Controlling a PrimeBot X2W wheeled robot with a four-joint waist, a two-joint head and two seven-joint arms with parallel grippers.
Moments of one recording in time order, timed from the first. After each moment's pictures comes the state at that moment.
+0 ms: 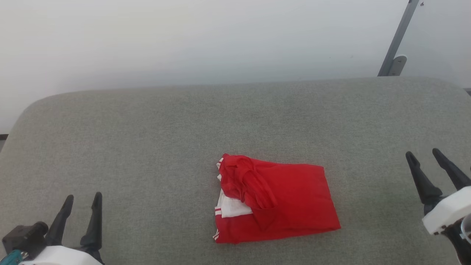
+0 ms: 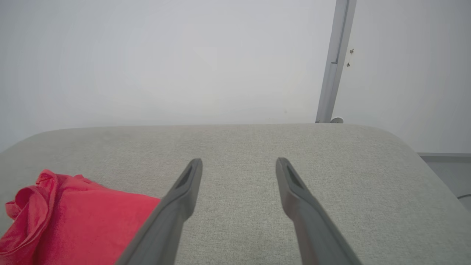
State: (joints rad) left arm 0.07 0.46 -0.11 0.13 -0.65 0.03 -0.26; right arm -0.16 -0.53 0.17 0.26 0.68 0.13 -0.10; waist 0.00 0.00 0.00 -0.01
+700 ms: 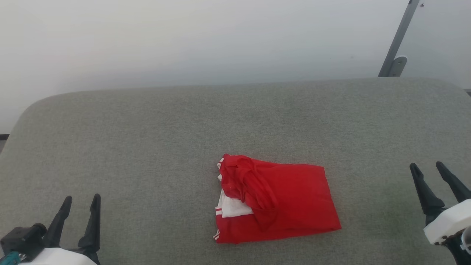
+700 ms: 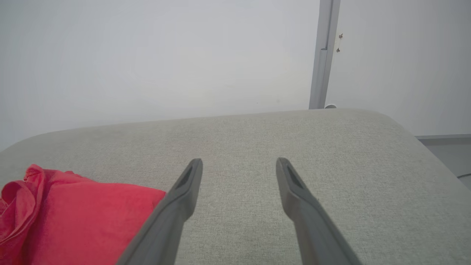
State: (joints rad) left arm 0.08 0.47 -0.10 0.14 -0.63 0.00 -0.26; right arm -0.13 -0.52 0.17 0.33 0.70 0.13 -0.17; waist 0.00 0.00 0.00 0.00
